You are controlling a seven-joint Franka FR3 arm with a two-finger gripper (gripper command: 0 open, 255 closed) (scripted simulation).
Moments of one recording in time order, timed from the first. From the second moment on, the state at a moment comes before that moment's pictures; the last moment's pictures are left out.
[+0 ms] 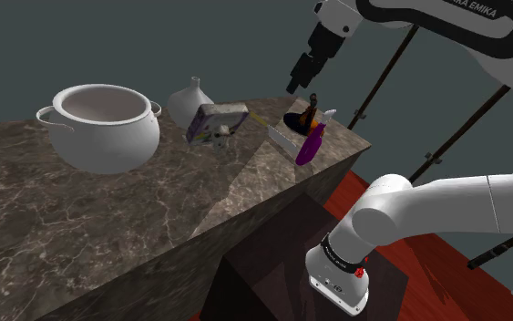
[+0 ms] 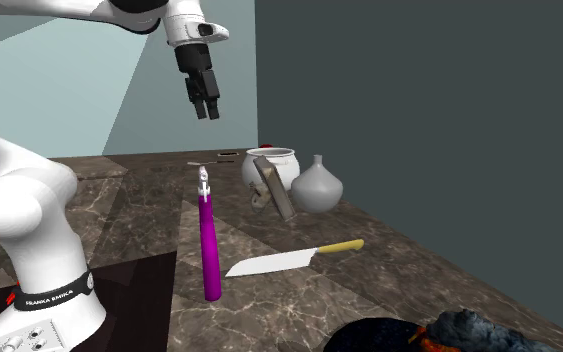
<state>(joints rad) 0.01 -0.74 0.01 -2.26 0.02 1.69 -0.15</state>
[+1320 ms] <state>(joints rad) -0.10 -0.28 -0.17 -2.26 -0.03 2.03 -0.25</state>
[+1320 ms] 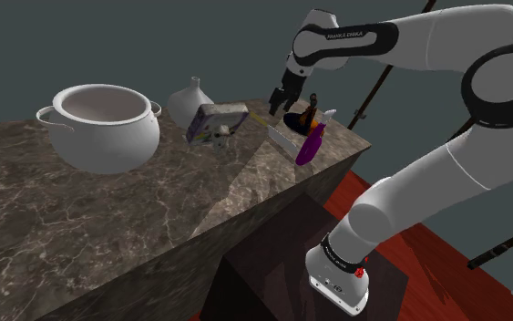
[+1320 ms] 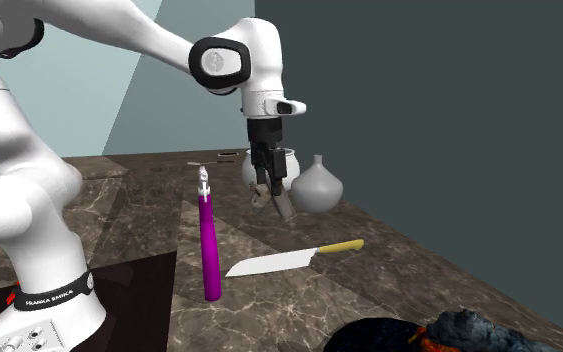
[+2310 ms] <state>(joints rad) -0.16 0.10 -0.25 -2.14 0.03 2.22 -0.33</state>
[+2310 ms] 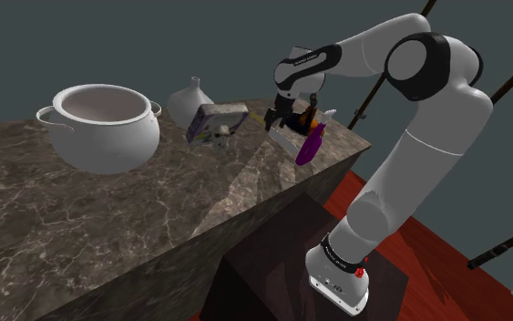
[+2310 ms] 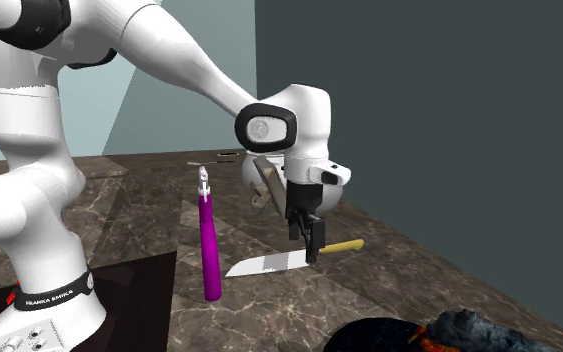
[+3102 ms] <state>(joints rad) -0.16 0.13 -0.25 -2.16 0.04 2.27 -0.34</state>
